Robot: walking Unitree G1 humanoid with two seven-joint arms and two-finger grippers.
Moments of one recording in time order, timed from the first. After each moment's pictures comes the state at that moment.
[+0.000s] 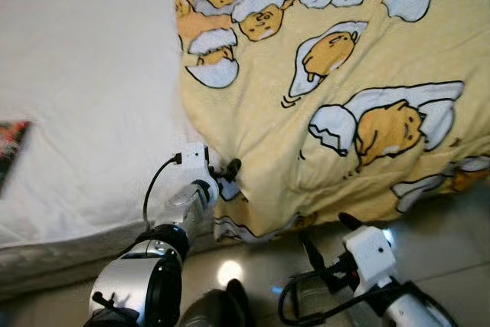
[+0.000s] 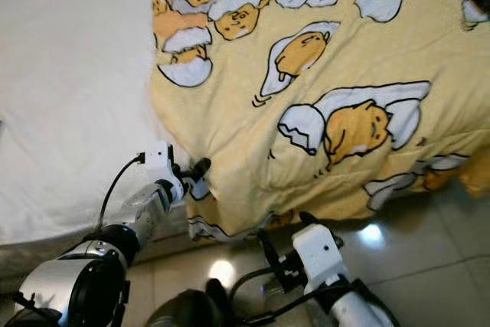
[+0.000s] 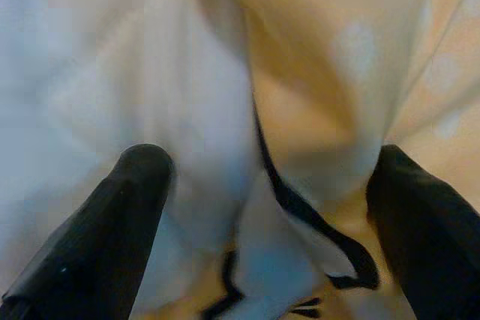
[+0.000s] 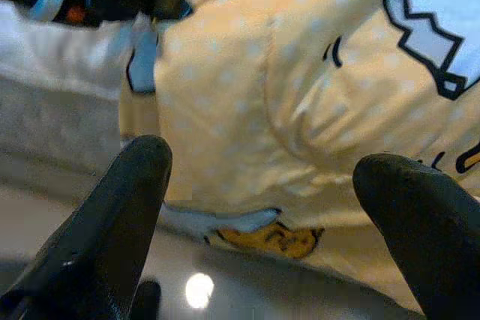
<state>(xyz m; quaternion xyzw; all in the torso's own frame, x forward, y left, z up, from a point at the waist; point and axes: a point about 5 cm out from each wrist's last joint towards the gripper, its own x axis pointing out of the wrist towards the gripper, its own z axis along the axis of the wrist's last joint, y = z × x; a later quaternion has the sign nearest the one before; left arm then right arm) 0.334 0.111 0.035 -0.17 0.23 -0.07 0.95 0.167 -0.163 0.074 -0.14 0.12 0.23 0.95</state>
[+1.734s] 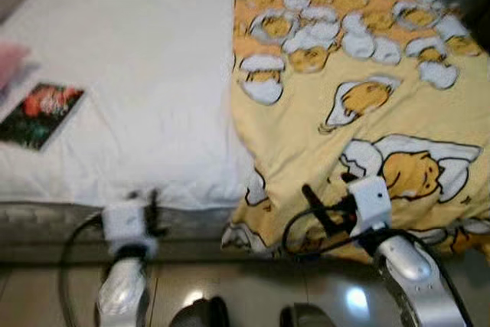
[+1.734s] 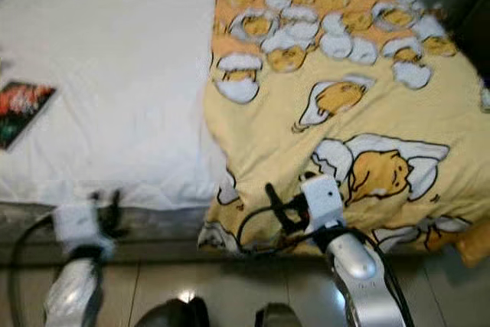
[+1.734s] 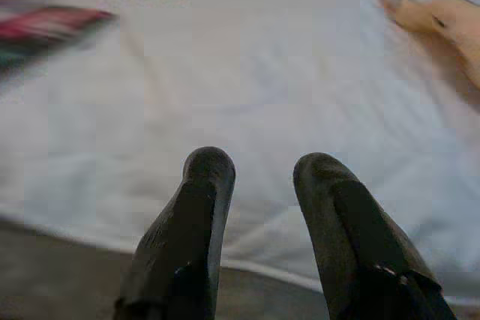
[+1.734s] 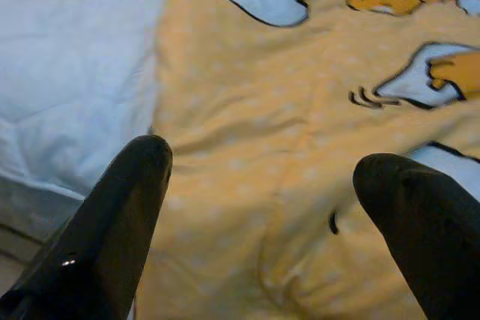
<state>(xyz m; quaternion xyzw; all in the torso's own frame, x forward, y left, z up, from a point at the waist) 0.207 0.195 0.035 0.00 0.05 0.10 0.99 0.233 -0.171 0.078 -0.08 0.10 0.17 0.98</state>
